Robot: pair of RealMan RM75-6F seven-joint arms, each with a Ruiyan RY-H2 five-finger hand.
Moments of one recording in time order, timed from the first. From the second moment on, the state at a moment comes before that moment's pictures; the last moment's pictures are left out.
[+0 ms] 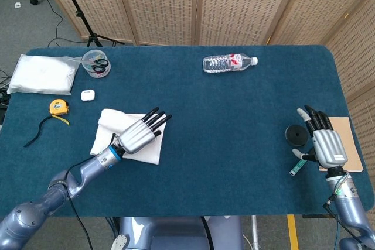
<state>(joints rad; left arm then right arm) -0.82 -1.90 0.09 -0.54 1.75 1.28 -0.11 0.32 -1.23 0.14 -1.41 -1.43 1.28 0.19</state>
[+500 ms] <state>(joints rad) -0.83 -1.82 0.01 -0.78 1.69 1.33 -0.17 0.32 -1.23 0.13 -1.41 -1.43 1.28 0.18</state>
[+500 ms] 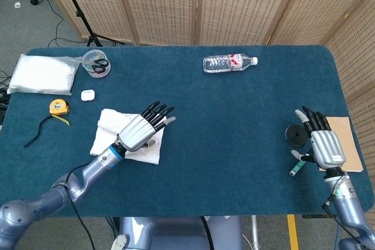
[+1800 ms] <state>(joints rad) -0.74 -1.74 0.04 -0.93 1.71 1.31 -0.24 0.32 -1.23 0.13 -1.42 -1.43 1.27 0.18</state>
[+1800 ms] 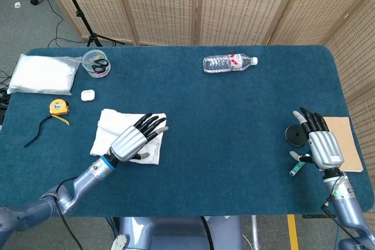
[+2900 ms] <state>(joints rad) -0.94 -1.34 -0.14 -1.21 0.92 0.58 0.16 0.33 -1.24 0.12 -1.42 -1.42 1.25 0.15</state>
